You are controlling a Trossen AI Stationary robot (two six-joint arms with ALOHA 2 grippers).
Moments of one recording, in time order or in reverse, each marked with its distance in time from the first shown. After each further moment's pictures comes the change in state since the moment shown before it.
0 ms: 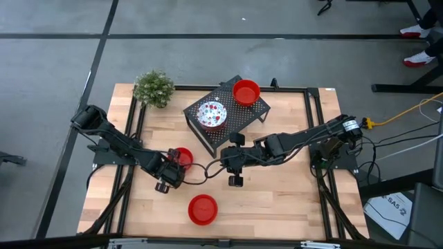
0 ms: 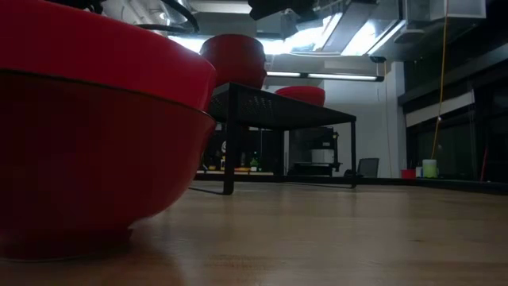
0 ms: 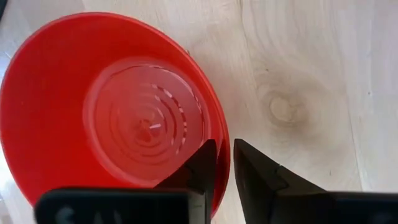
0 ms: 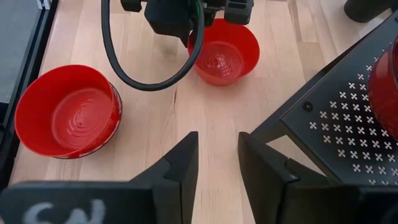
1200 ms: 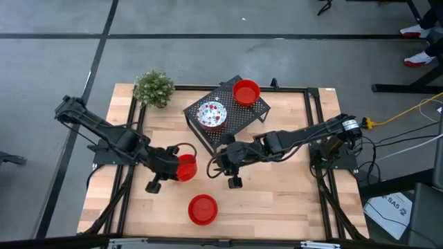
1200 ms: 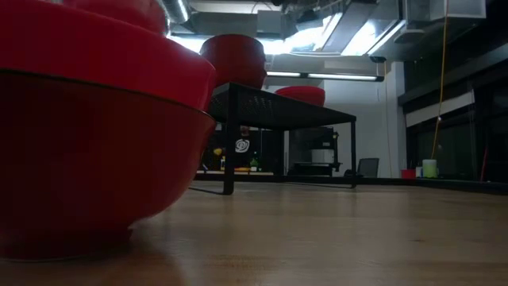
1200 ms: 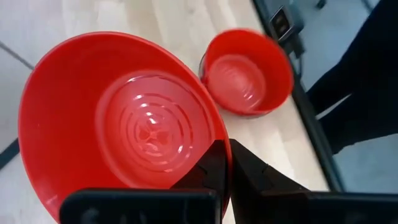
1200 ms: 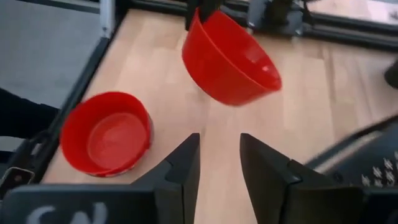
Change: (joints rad) left arm 0.039 -0.362 0.202 -0.006 0.245 -0.038; right arm -0.030 0.000 0.000 0.160 -0.165 -0.192
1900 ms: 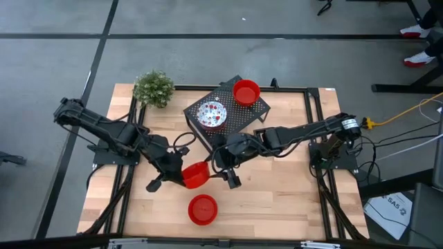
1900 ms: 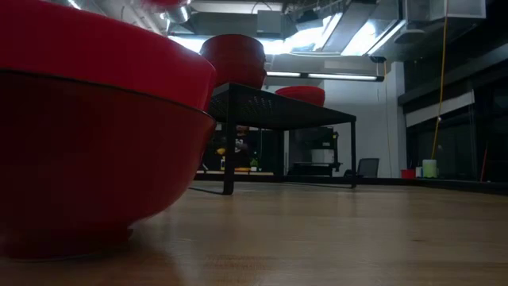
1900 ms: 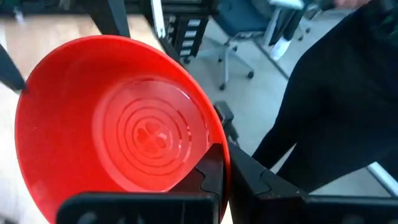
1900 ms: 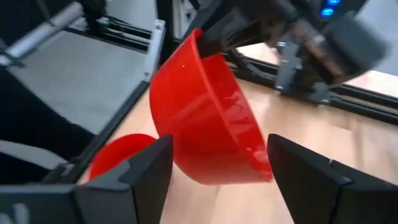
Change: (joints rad) left arm 0.094 0.014 0.070 0.264 0.240 0.080; right arm -0.039 0.001 0.000 0.185 -0.201 -0.137
